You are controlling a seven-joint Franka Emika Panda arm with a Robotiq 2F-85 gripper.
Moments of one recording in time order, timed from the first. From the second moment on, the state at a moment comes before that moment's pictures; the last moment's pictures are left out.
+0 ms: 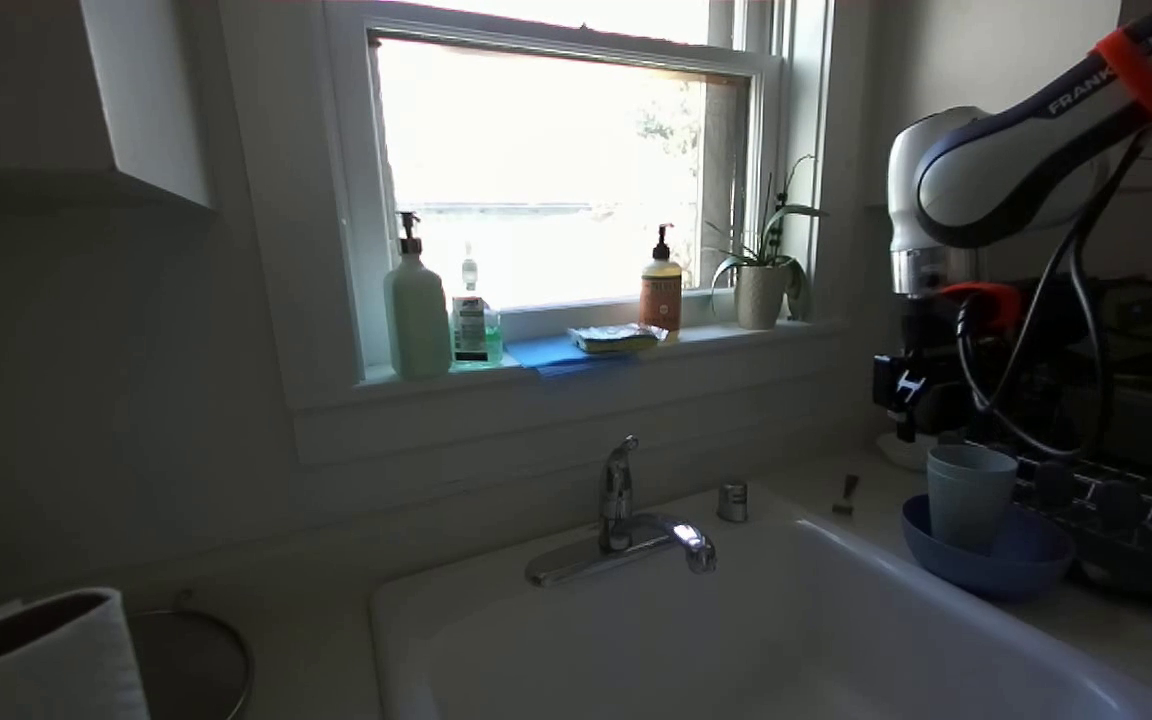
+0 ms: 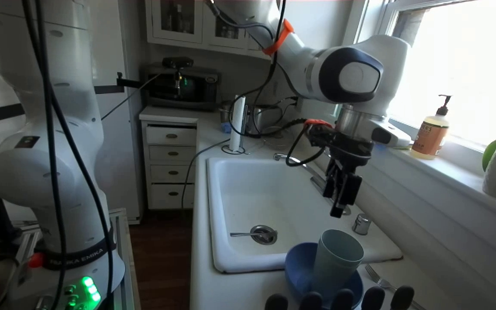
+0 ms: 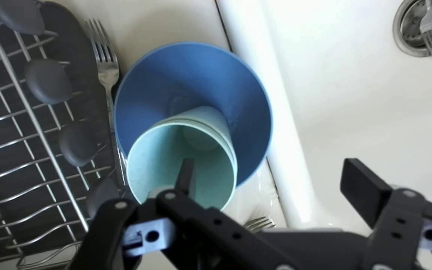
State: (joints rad) arm -0.16 0.06 -0.21 -2.07 -0.11 2.05 0.37
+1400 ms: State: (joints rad) arm -0.15 0.12 -0.17 -2.25 -0.19 2.10 0.35
